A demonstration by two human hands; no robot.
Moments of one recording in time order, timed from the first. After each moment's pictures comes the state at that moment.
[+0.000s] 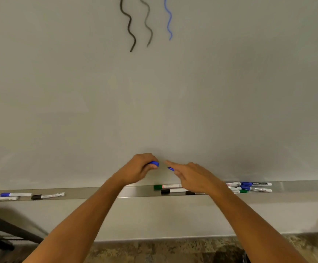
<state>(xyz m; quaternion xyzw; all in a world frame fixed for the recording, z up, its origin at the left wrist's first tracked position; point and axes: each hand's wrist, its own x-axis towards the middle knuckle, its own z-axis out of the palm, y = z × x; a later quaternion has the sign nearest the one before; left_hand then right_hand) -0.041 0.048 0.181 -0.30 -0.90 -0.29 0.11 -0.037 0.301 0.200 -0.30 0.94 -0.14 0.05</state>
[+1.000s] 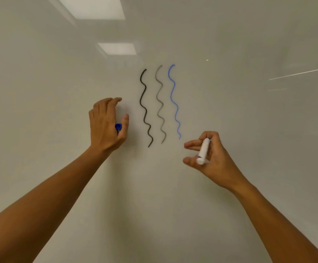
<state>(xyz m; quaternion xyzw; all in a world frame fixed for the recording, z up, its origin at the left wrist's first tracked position) -0.099 -0.039 0.515 -0.11 -0.75 -0.11 0.64 -0.060 0.280 0.457 -0.34 0.74 -0.55 -0.20</state>
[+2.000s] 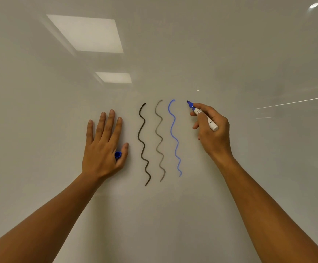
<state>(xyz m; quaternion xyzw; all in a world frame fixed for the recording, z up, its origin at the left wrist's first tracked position) -0.132 -0.052 0.542 -0.07 -0.79 0.07 0.61 -0.133 0.247 0.596 -0.29 0.60 -0.58 -0.46</state>
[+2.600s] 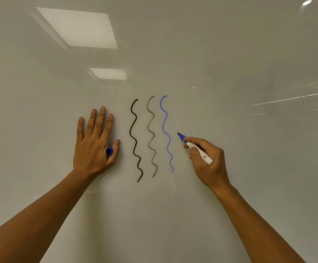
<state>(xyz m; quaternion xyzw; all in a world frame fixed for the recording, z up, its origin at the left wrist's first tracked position) -0.133 -0.053 0.542 -0.07 -0.78 0.07 0.62 -0.128 0.267 0.515 -0.32 0.65 -0.52 -0.44</state>
